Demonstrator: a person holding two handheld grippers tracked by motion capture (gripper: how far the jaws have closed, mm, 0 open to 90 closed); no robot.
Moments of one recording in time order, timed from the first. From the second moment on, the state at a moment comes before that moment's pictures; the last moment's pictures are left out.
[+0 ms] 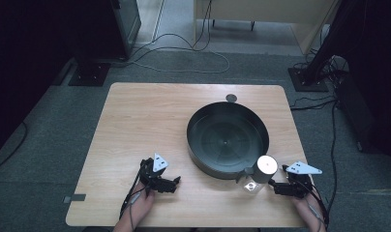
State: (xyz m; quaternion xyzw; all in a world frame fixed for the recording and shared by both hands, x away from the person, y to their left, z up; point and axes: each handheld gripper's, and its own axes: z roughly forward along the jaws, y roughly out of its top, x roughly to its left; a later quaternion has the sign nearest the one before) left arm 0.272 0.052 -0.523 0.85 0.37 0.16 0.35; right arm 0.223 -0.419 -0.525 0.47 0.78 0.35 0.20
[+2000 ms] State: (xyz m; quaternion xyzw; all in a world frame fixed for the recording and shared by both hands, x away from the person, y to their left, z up) left arm 0.272 0.052 -0.523 0.85 0.37 0.16 0.35; right arm 0.202 -0.399 -0.513 0.37 0.83 0.39 0.14
